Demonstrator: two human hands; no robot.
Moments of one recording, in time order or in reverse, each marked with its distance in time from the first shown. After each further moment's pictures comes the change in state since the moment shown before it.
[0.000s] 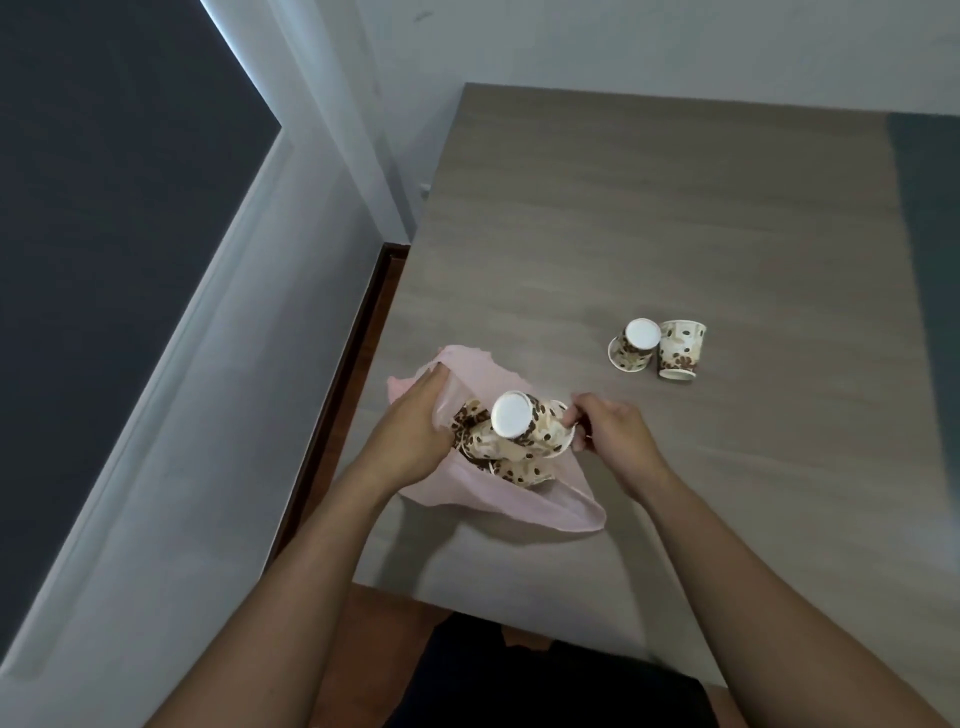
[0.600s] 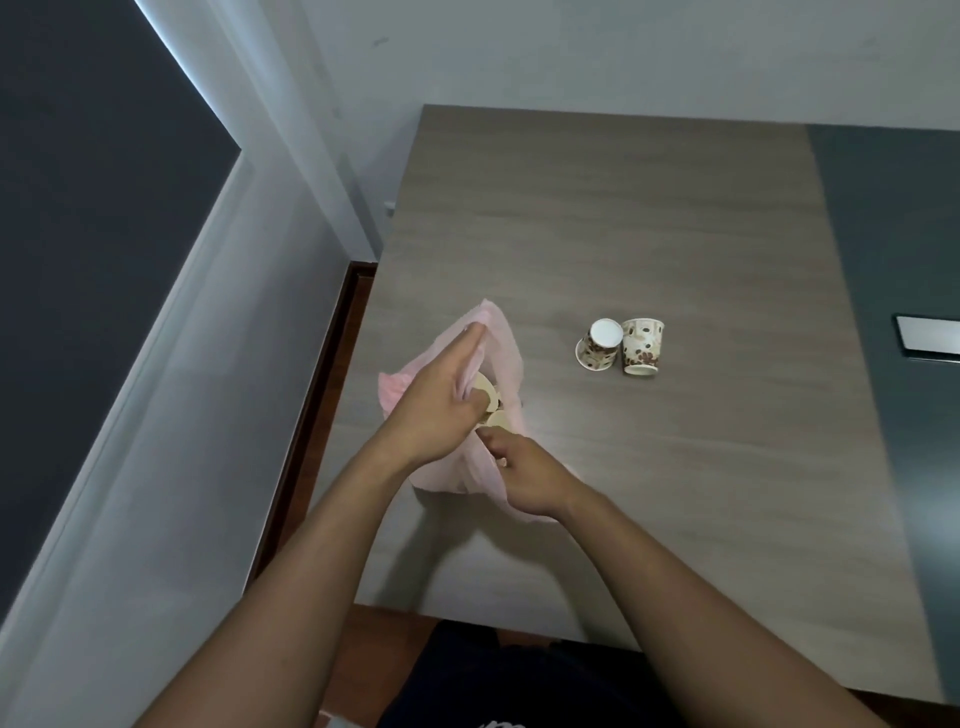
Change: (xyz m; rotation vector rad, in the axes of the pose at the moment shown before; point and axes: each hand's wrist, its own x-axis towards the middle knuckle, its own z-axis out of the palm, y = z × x) left_hand 0.001 0.054 0.003 -0.188 -0.035 0.185; right_hand -0.036 0.017 0.060 -0.585 -0.402 -0.349
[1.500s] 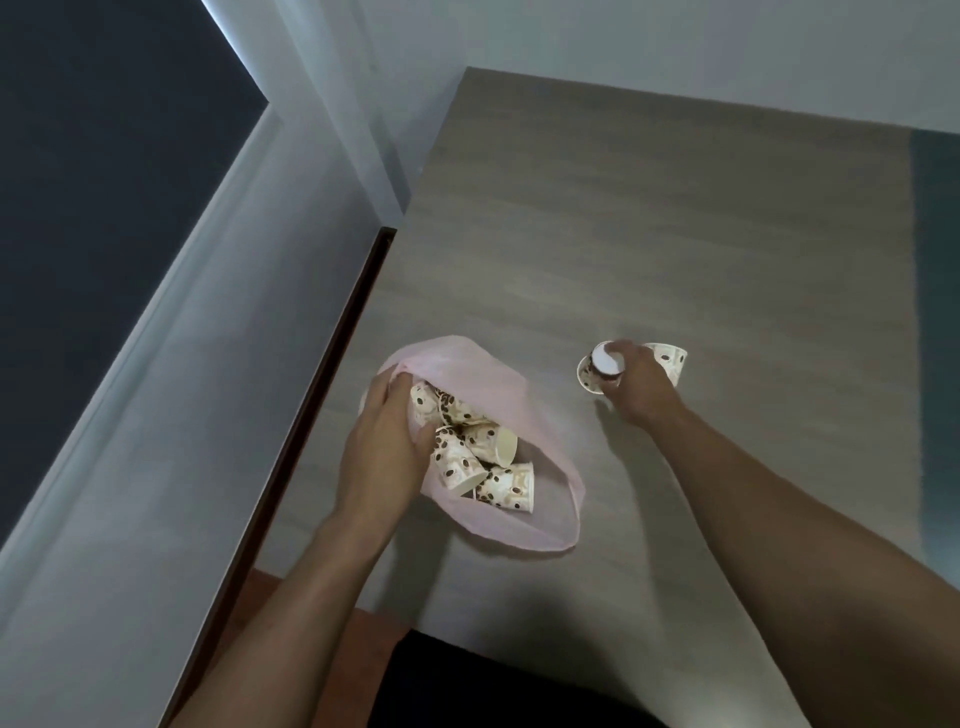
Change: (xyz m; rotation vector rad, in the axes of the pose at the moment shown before) left_hand 0.013 -0.032 0.041 0.397 0.425 -0.203; right_hand 0.092 0.139 -0.189 -0.244 0.305 0.386
